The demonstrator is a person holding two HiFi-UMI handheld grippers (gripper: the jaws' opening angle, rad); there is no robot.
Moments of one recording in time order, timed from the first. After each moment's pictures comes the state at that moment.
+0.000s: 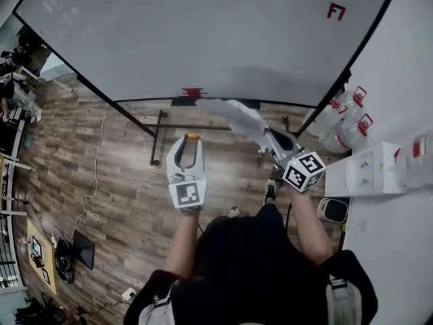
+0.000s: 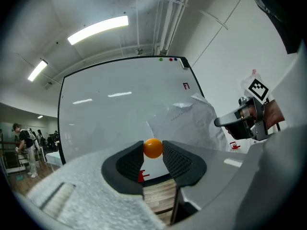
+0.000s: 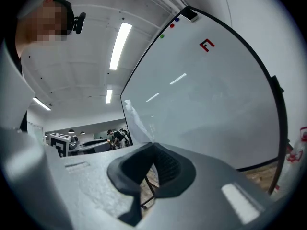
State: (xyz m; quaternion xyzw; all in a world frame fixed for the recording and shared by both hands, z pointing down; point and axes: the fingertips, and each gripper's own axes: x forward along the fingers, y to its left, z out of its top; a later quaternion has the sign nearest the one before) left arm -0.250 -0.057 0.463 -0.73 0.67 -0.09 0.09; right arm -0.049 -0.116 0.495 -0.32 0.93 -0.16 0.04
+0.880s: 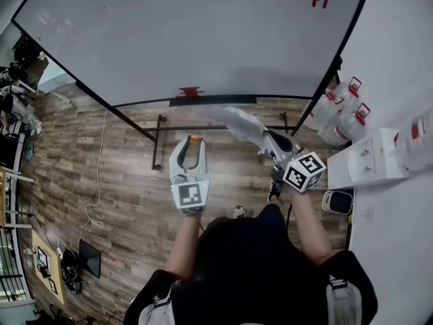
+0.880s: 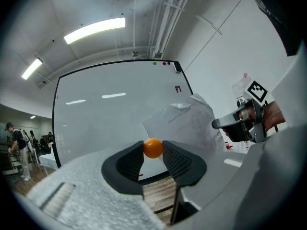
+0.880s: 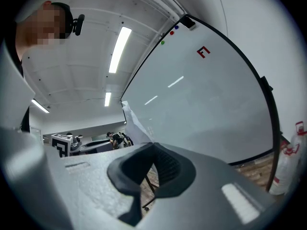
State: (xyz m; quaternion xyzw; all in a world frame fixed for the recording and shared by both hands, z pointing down) left arm -0.234 -0.028 0.465 -0.75 0.64 -0.08 0.10; right arm -0.041 -0.073 0.501 -0.33 0.93 -0.17 0.06
